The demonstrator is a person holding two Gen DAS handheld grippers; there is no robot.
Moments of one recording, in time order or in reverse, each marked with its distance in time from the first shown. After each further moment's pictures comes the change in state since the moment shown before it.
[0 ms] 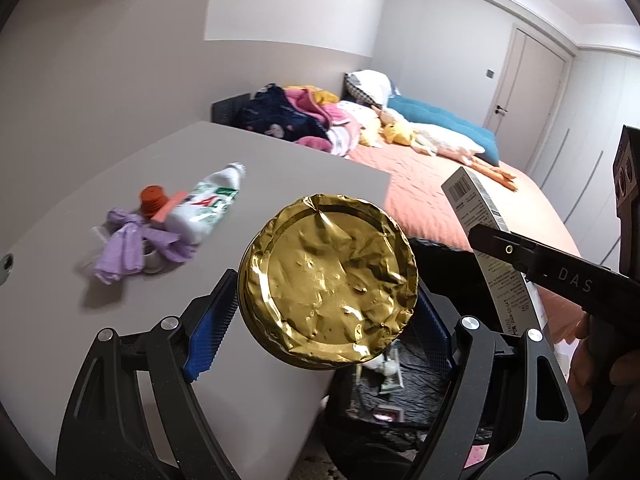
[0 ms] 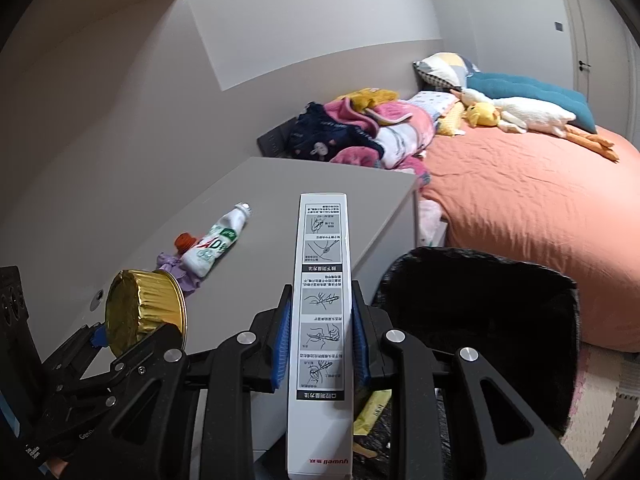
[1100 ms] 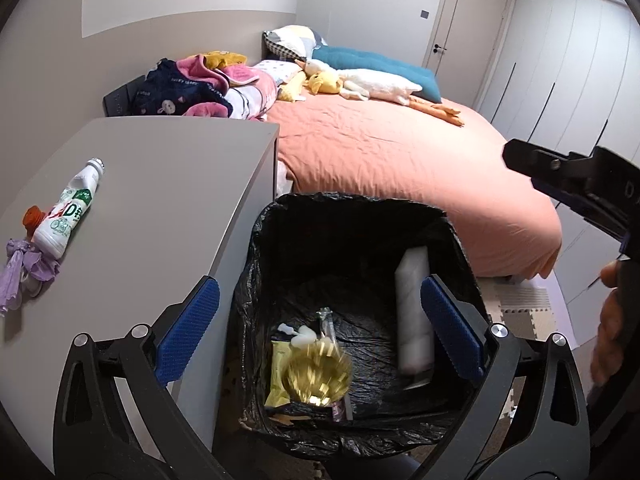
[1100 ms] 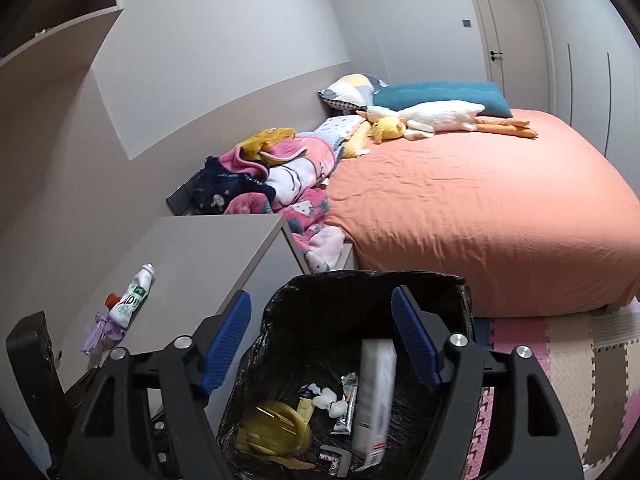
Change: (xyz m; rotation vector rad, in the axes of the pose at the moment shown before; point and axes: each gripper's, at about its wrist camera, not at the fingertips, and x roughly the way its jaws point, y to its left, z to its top) left arm 0.062 -0.108 -0.008 0.177 0.158 -0.163; right arm -0.068 -0.120 -0.004 0.187 -0.132 -0.218
